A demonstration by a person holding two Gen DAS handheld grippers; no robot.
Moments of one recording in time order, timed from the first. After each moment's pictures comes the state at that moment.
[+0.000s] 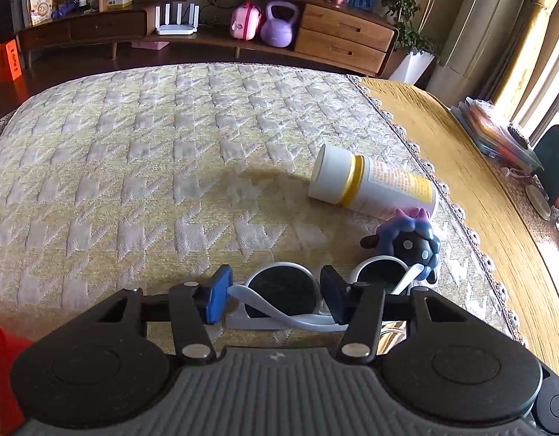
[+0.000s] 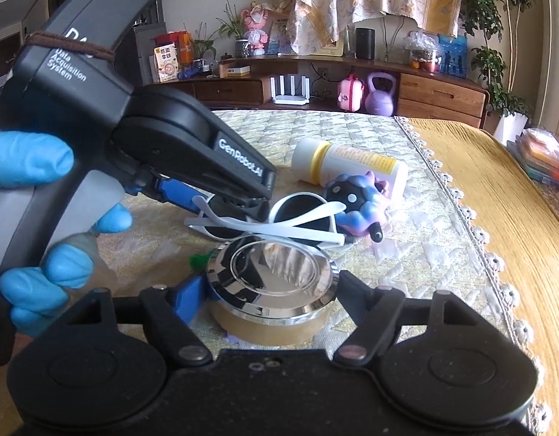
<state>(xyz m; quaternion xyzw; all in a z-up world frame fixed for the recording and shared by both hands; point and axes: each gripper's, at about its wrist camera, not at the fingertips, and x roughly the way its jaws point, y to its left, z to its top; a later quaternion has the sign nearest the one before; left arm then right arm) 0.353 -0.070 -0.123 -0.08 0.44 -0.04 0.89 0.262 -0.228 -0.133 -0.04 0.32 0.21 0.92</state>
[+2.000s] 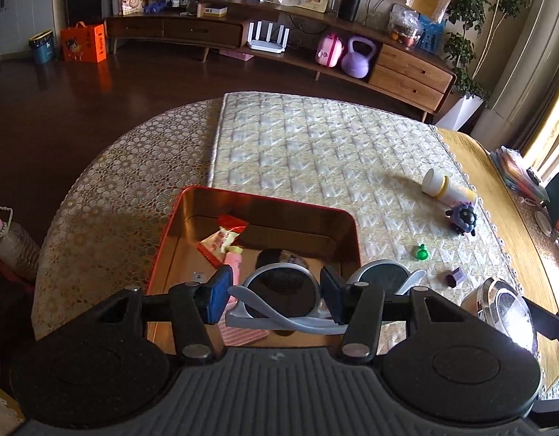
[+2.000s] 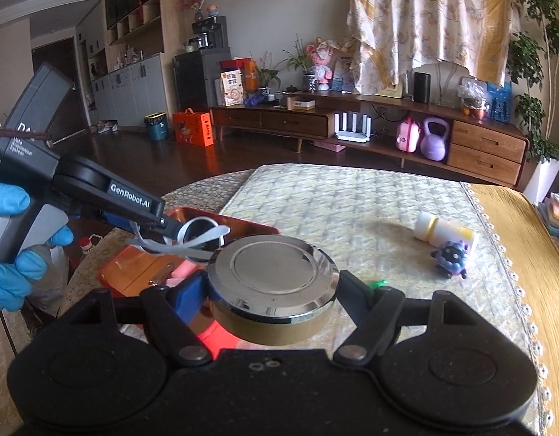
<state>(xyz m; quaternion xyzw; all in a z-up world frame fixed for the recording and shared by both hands) 0.157 0.121 -0.015 -0.11 0.43 0.05 0.89 0.127 -0.142 -0.021 -0.05 0.28 0.30 0.91</state>
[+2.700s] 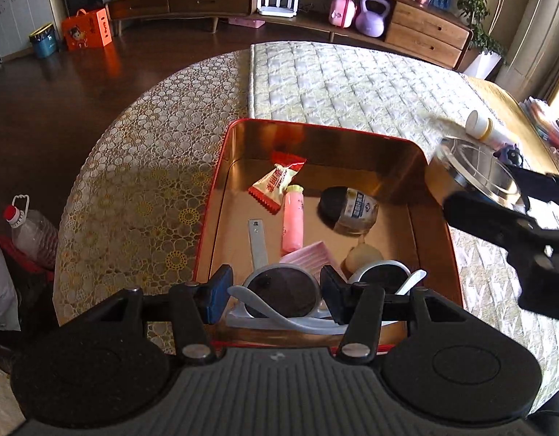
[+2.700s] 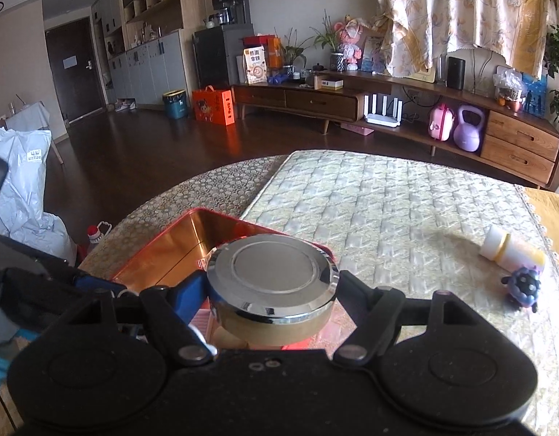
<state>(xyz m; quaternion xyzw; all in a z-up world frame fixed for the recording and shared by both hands) 0.146 0.148 -0.069 -0.07 0.48 0.06 0.87 0.186 -0.066 -0.050 -0.07 0.31 0.32 0.89</state>
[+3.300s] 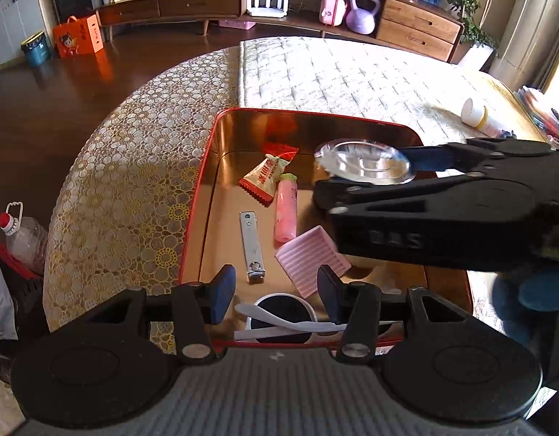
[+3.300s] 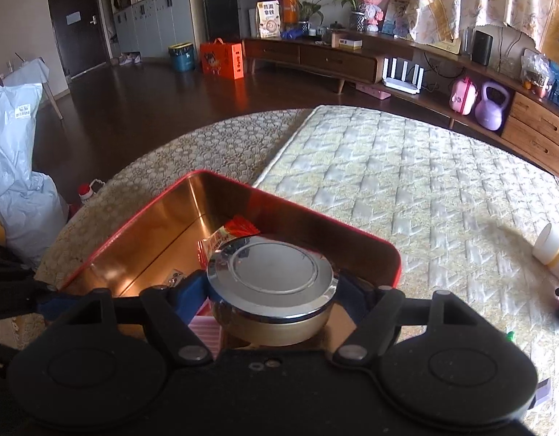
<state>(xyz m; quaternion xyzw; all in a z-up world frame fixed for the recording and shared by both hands) 0.144 0.143 -0.081 -0.06 0.48 0.05 0.88 0.217 -0.004 -0.089 -0.12 0.37 0.33 0.86</state>
